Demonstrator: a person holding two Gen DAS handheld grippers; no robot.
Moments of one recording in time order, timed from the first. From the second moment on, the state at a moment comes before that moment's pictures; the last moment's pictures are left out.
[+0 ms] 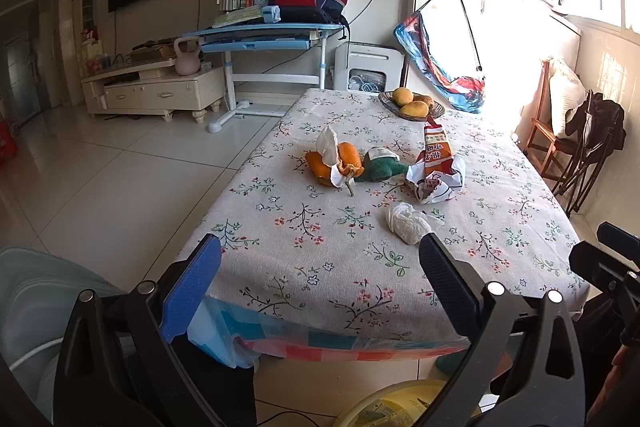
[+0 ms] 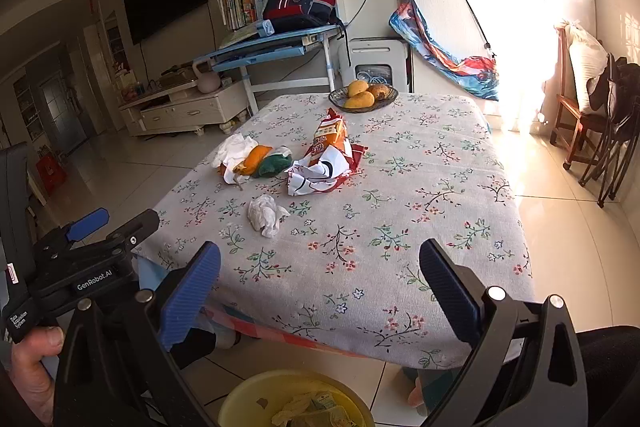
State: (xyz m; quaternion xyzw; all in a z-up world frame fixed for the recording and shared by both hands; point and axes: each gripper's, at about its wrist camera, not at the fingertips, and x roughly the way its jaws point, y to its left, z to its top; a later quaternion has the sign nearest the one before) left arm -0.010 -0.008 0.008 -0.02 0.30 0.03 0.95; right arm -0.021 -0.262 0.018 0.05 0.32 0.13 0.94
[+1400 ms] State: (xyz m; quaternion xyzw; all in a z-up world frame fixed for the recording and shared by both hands) left arm 0.085 0.000 0.017 0.01 0.30 0.04 0.95; right arm 0.062 -0.240 -0.003 0.03 0.36 0.19 0.91
